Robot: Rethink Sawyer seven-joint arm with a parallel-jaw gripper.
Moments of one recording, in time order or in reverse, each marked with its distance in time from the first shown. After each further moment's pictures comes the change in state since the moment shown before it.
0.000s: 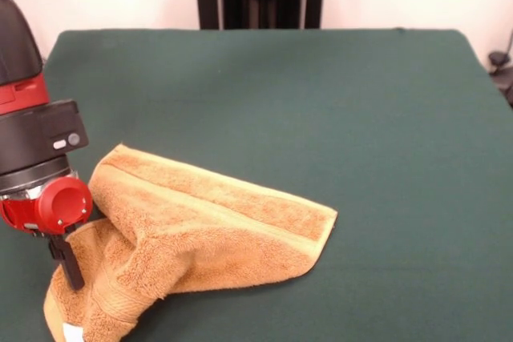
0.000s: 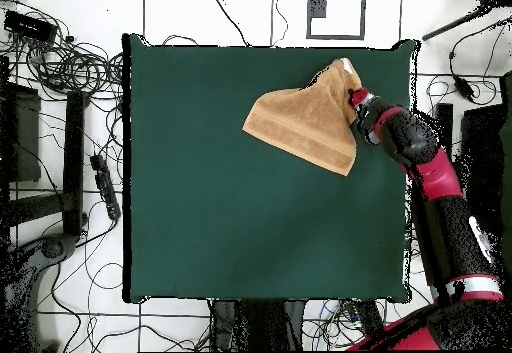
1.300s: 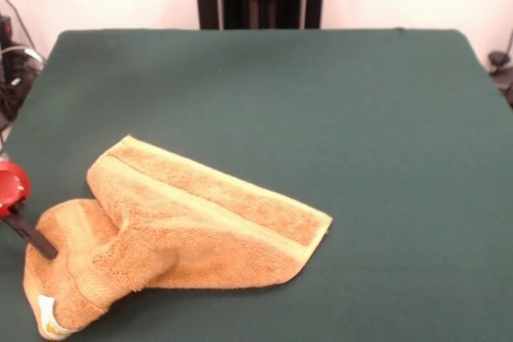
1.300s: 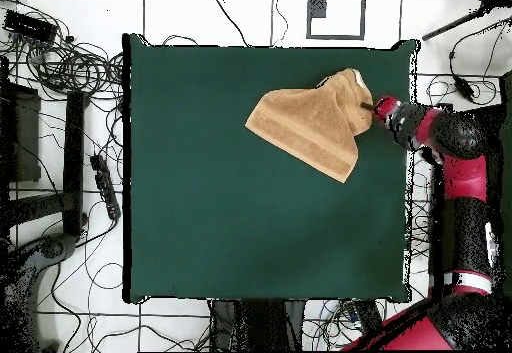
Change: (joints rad) arm -0.065 0.180 0.128 -0.390 0.013 0.661 -0.136
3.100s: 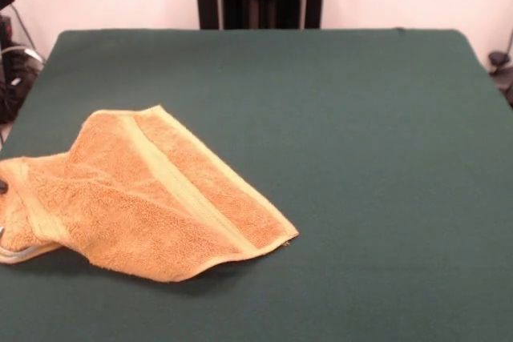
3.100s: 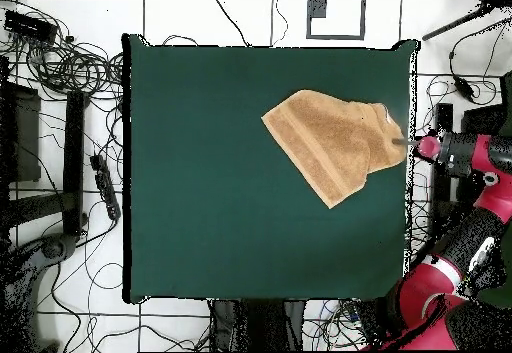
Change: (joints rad) arm -0.152 0.216 0.670 -0.494 -0.680 0.811 -0.568
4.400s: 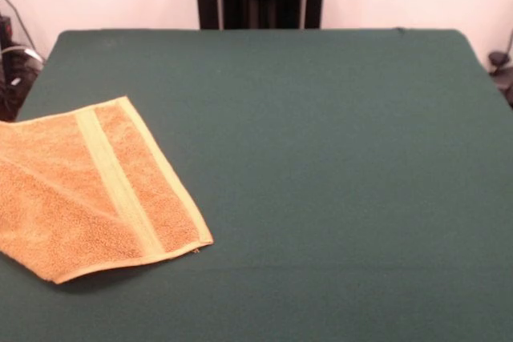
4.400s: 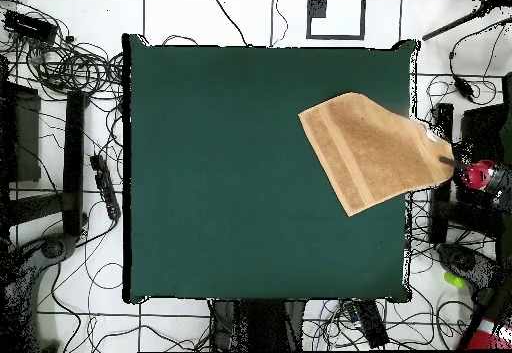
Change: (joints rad) arm -0.302 -0.164 -0.213 0.514 0.267 -0.382 0.000
